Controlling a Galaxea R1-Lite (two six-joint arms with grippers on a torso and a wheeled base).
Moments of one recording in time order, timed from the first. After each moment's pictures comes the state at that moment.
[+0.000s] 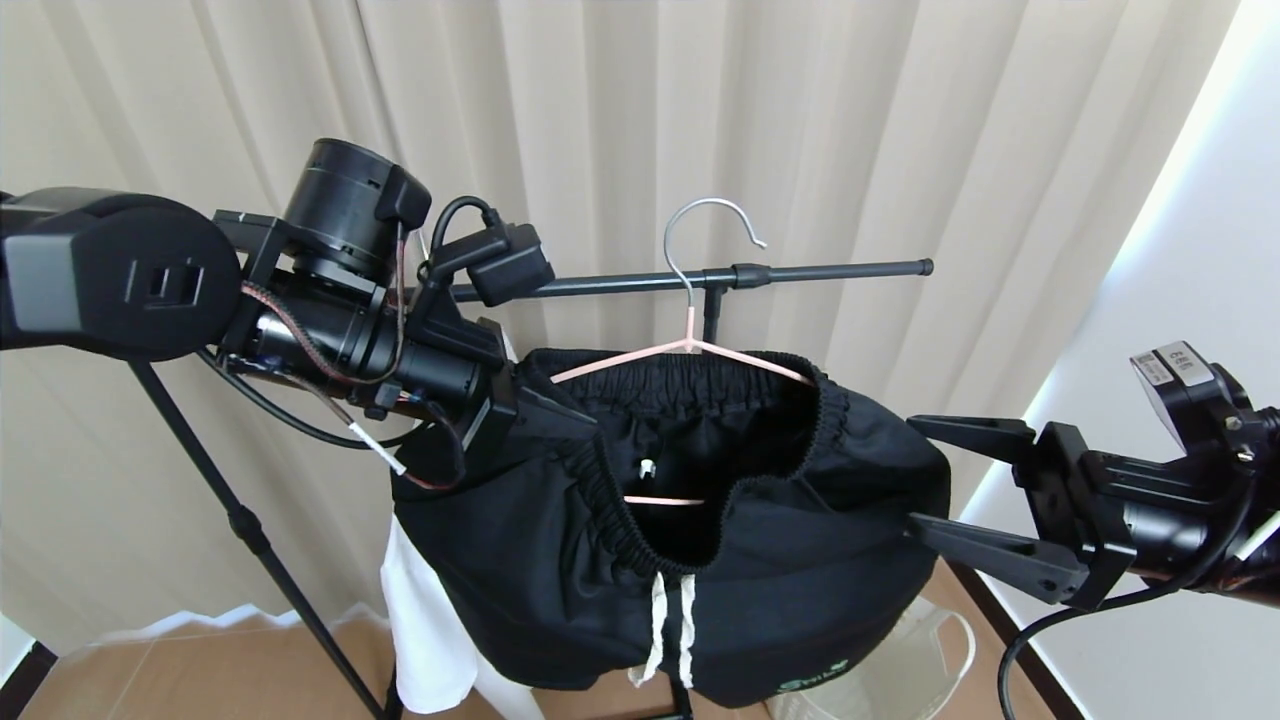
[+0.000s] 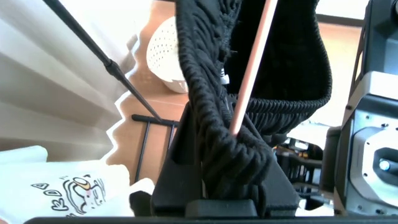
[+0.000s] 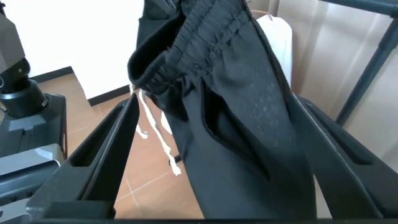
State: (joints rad) left arm -0.41 1.78 -1.45 0.41 -0.66 0.59; right arm 0.13 1.58 -0.37 -1.12 0.99 0.02
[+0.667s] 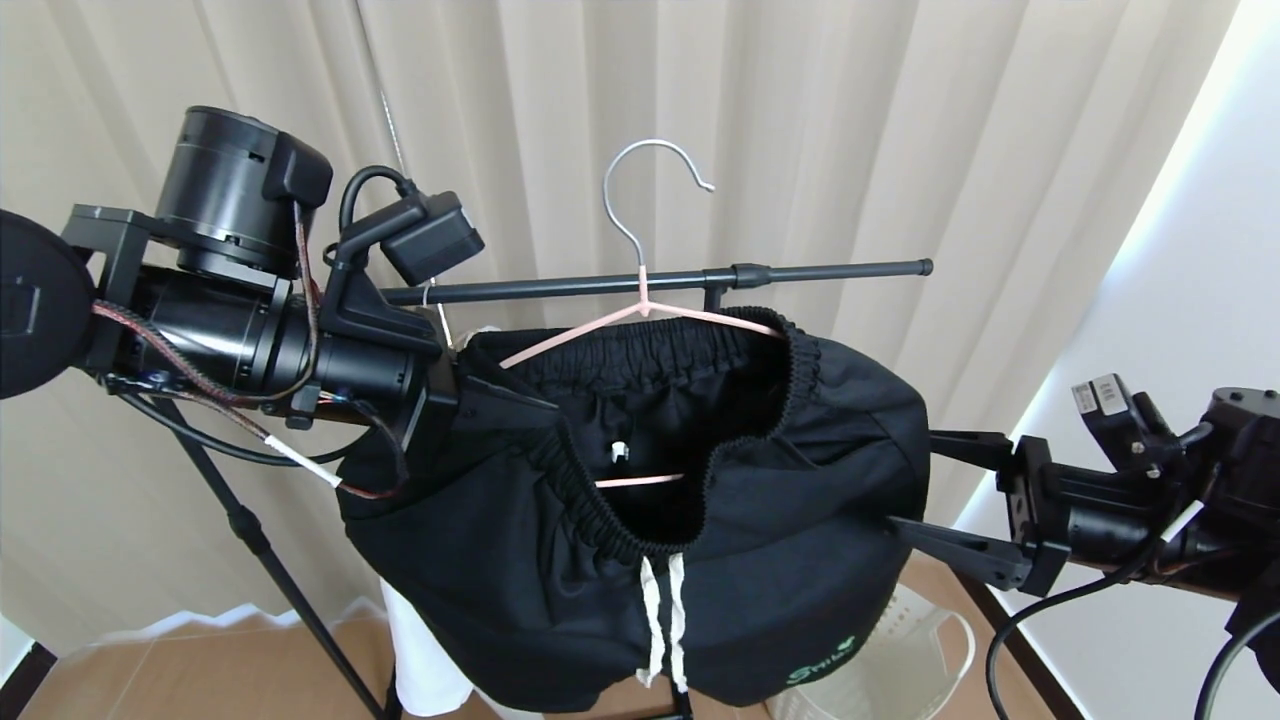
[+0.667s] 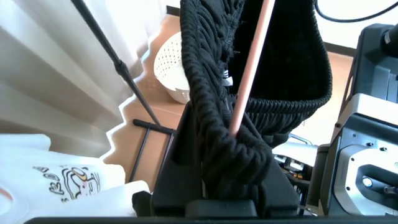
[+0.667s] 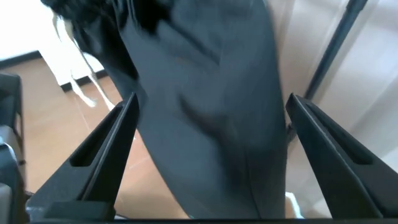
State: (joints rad) left arm -0.37 1.63 -1.31 0.32 -0.66 0.48; right arm 0.05 1.74 -0.39 -1.12 1.00 -0.17
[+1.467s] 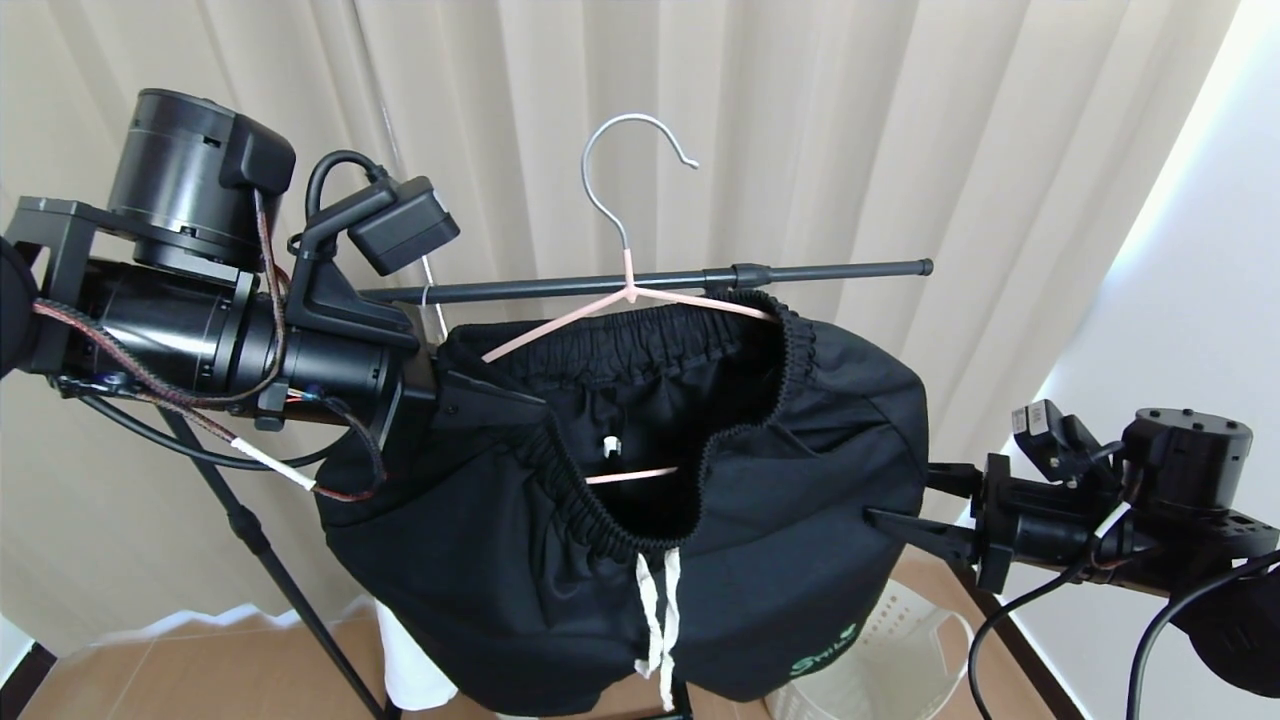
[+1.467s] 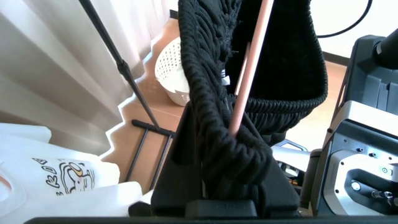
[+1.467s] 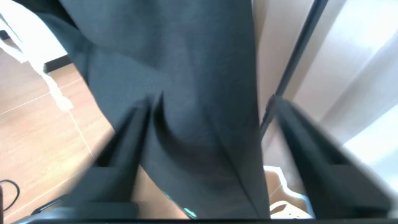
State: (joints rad) left arm -0.37 1.60 -1.29 0.32 -0.66 0.45; right arm 0.03 1.89 -0.43 -1.12 0.95 -0.24
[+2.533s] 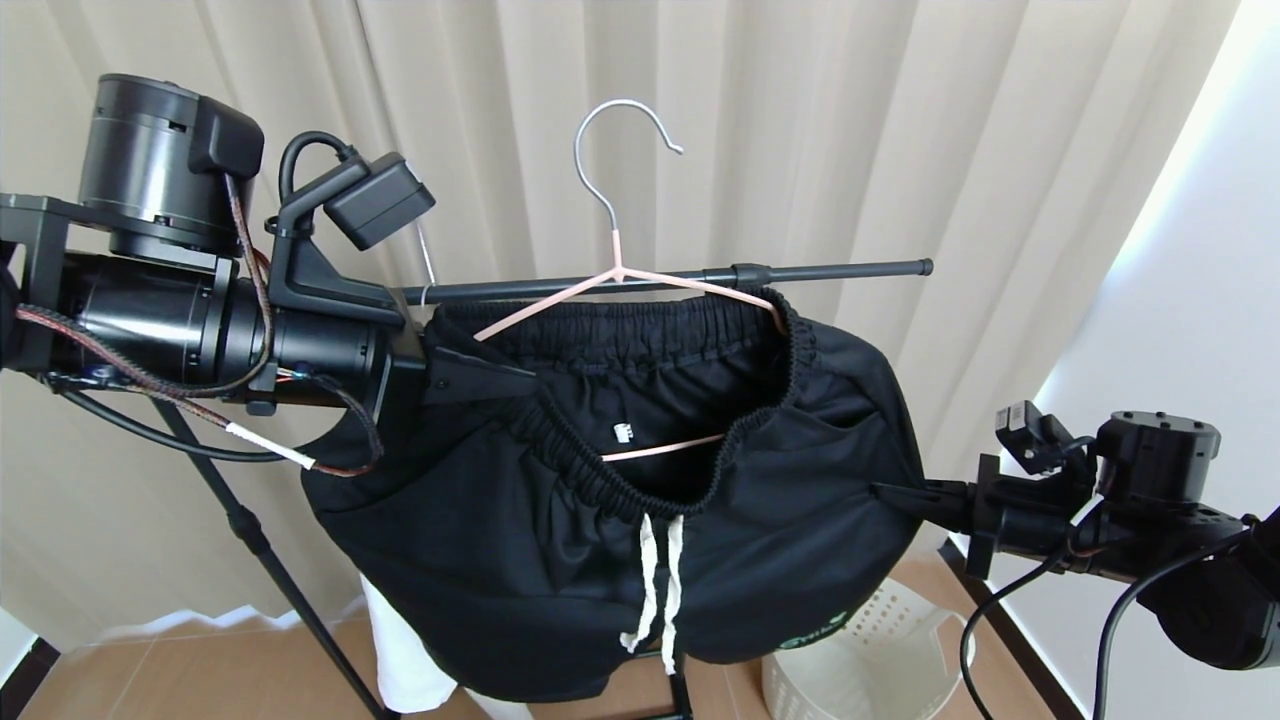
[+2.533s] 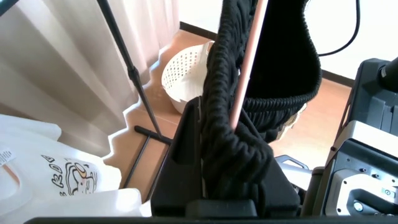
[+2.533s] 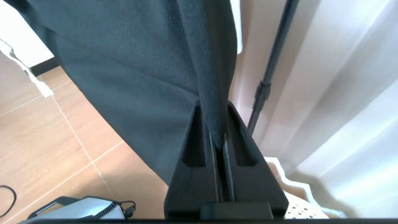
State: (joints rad) left arm -0.34 1.58 -1.27 0.23 -0.66 0.36; right arm -0.02 2.00 -0.50 -1.12 0.94 -0.24
